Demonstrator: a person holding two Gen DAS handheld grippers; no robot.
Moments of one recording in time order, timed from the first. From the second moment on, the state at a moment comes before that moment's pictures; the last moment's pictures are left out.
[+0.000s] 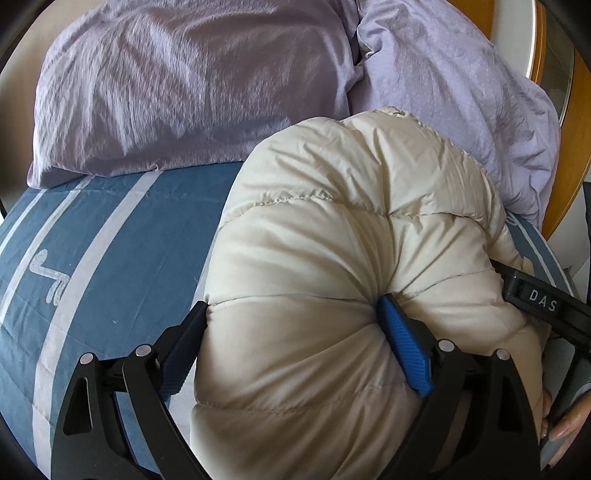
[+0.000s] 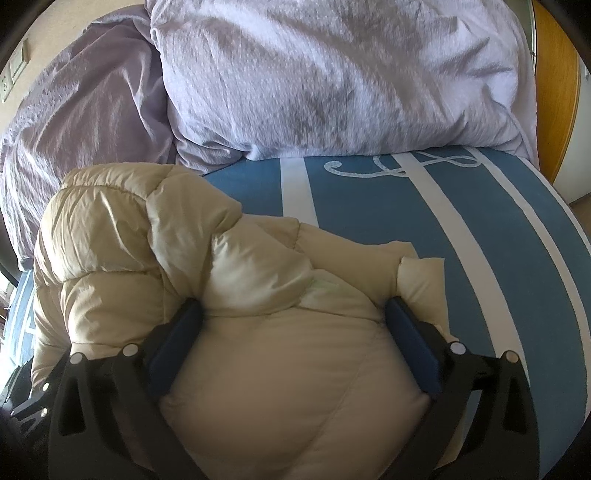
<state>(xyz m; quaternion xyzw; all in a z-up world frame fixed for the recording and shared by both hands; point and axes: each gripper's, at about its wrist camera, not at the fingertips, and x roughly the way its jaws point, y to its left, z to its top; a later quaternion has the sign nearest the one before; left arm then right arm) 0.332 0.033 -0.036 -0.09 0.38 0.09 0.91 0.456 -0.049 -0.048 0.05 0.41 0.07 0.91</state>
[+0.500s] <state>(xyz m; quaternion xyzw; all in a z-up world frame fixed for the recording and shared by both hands) 0.289 0.072 -0.009 -0.16 0.40 0.08 0.90 0.414 -0.137 -0.013 0.16 0.42 0.13 0.89</state>
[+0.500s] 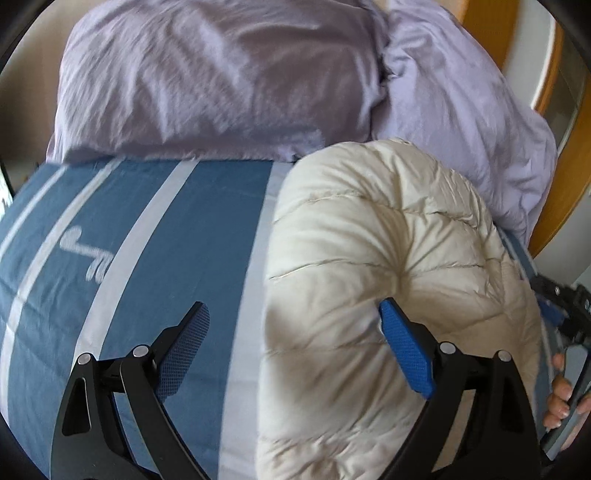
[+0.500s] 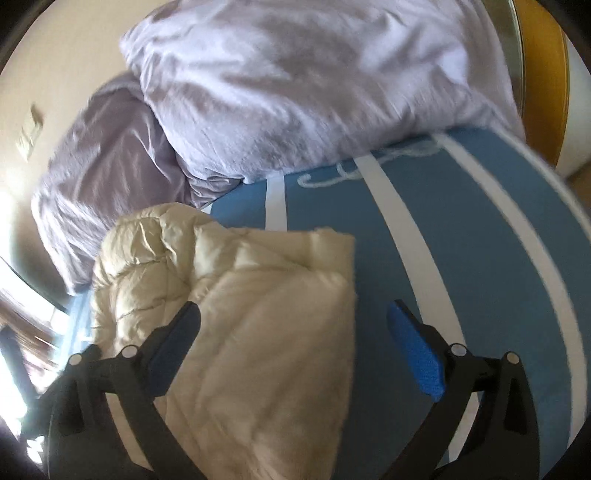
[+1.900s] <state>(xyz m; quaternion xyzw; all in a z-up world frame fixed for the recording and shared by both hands) 0.302 0.100 -0.049 -0.39 0.41 -0.09 0.82 0.427 -0.117 -0.060 0.25 0.47 0.33 0.78</state>
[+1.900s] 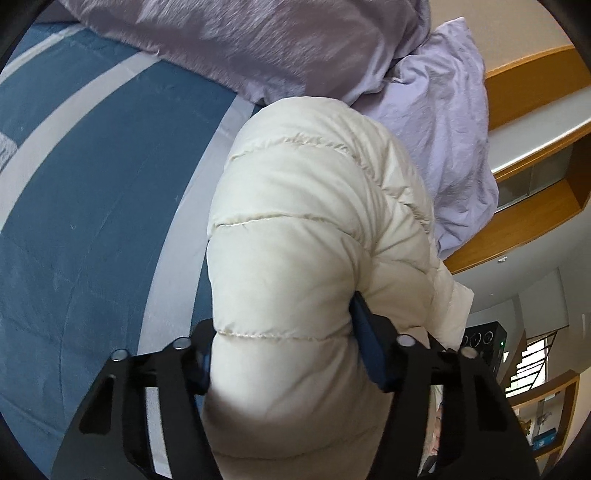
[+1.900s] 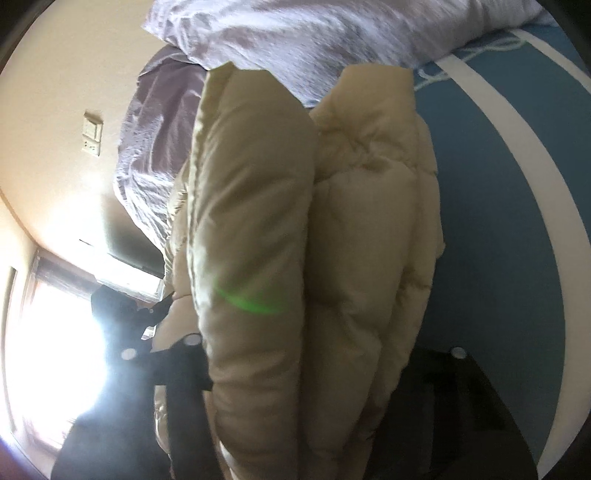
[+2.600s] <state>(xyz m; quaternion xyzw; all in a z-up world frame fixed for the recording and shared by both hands) 0.282 0.173 -0.016 -0.37 0.35 -0.03 0.86 0.444 -0.027 -0.018 0.14 0.41 0.36 0.82</state>
